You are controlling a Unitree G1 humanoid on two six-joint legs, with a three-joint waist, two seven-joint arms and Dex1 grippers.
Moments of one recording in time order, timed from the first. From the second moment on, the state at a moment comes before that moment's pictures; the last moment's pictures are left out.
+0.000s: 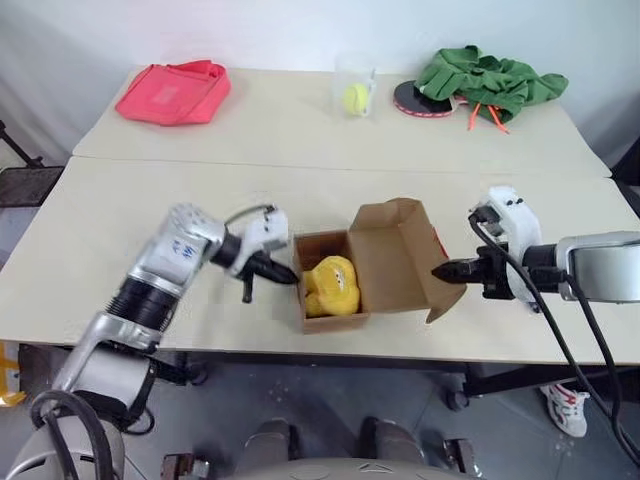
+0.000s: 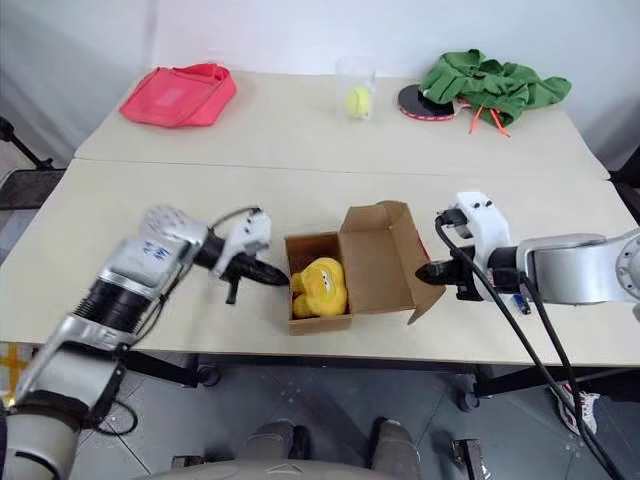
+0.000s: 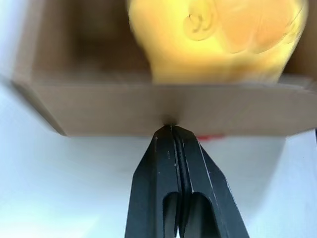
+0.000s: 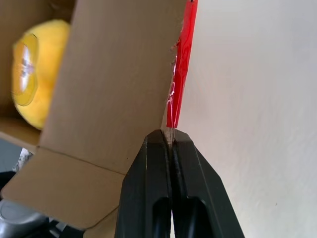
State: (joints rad) left arm -0.85 0.60 -0.37 0.32 -0.05 0.52 -1.30; right arm -0.65 -1.22 0.13 -0.20 1.91 1.24 -0.30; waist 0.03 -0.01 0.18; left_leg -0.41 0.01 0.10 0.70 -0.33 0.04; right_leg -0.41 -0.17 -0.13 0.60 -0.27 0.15
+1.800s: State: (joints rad) left arm -1.14 0.63 -0.24 0.75 -0.01 0.35 -1.36; right arm -0.38 -1.21 -0.23 -0.39 0.90 1.11 0.52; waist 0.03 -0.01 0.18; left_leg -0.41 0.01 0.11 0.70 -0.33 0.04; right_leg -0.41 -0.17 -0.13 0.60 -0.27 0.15
